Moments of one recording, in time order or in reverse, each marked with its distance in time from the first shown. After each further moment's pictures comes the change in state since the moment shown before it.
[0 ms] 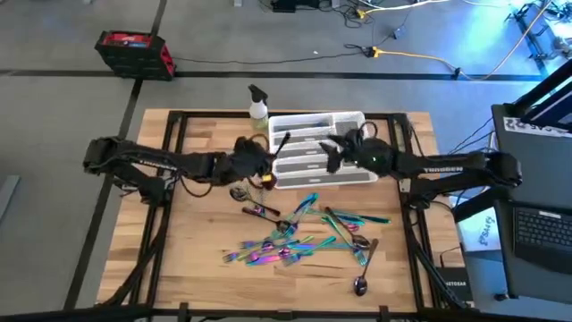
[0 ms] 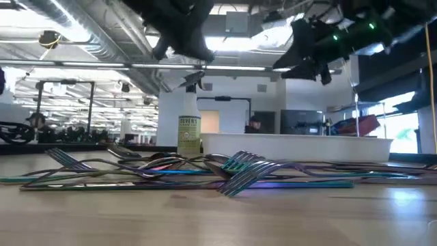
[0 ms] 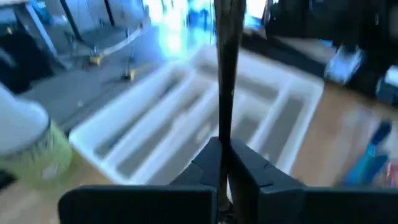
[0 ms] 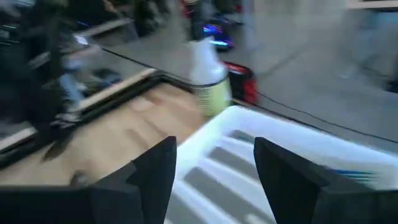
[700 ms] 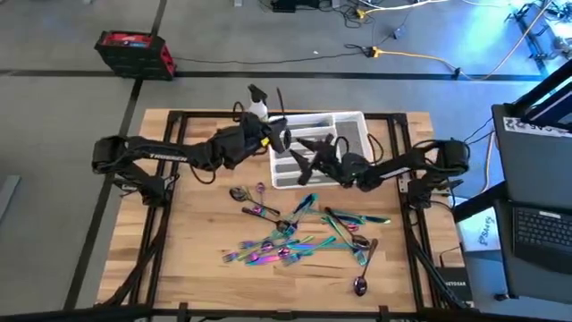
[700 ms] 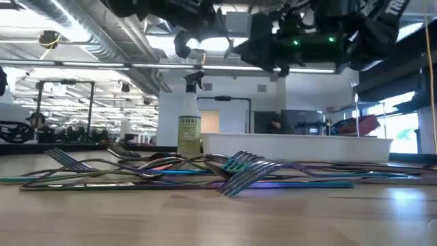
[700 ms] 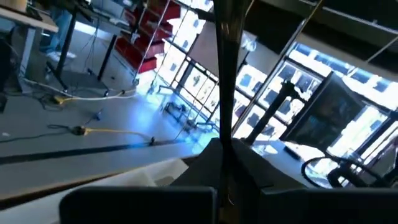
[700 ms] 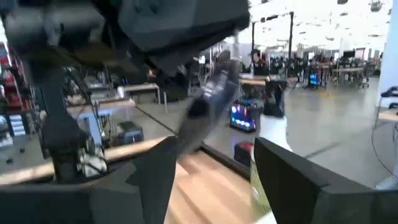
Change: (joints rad) left arm 0.161 0.065 0.000 0.571 0.038 -0.169; right arm 0.125 0.554 0.166 0.791 0.065 -0.354
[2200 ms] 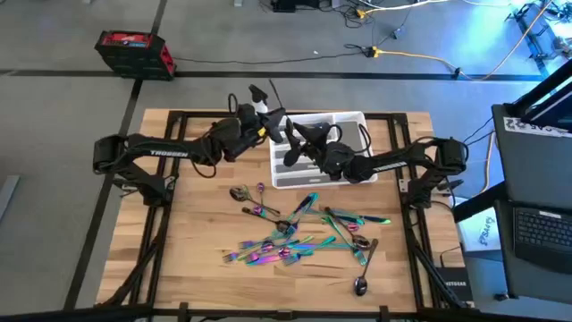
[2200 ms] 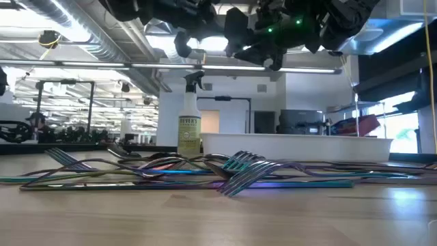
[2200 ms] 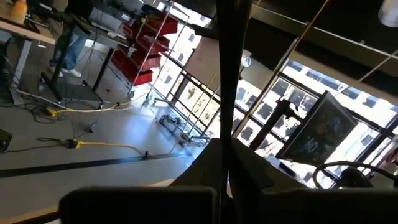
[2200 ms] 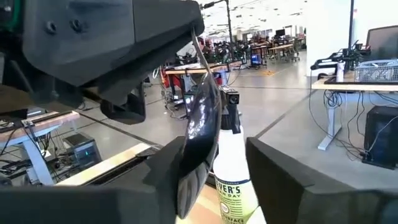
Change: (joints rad) left arm 0.050 0.000 0.000 0.073 0.058 0.024; right arm -0.034 0.015 0.236 -0.310 0.237 0.145
